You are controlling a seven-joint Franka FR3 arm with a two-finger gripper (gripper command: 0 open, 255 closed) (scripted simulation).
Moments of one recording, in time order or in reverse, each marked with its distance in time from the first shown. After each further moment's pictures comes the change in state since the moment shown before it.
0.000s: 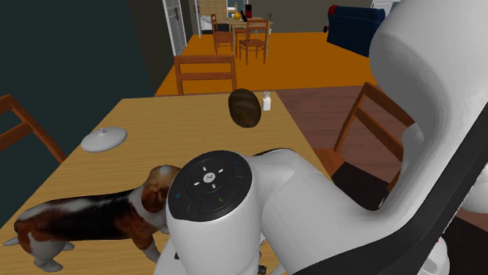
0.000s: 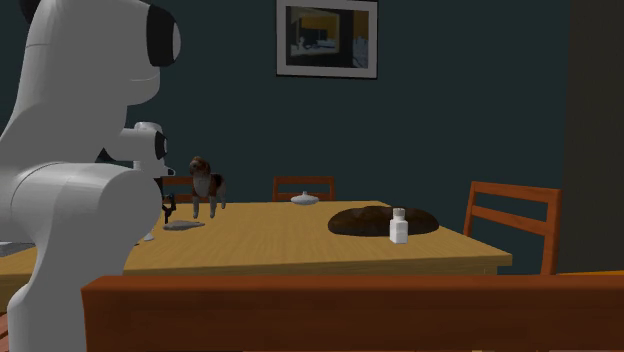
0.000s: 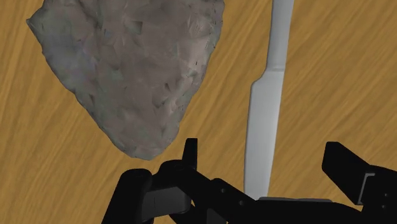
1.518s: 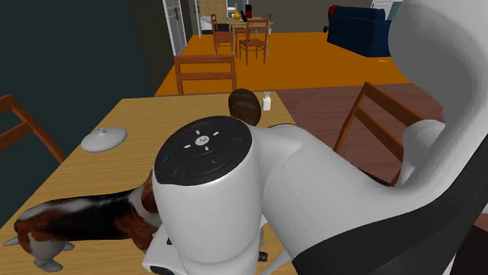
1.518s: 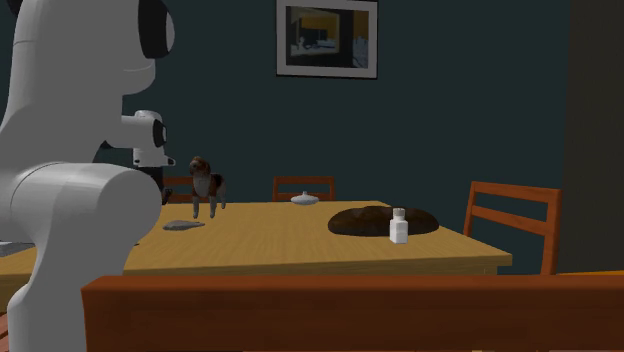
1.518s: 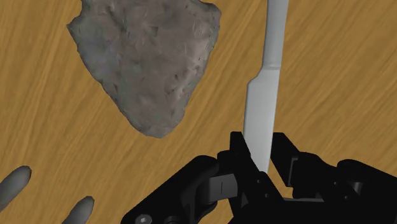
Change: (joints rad) arm -0.009 -0.057 0.007 0.041 0.044 -0.087 -0.031
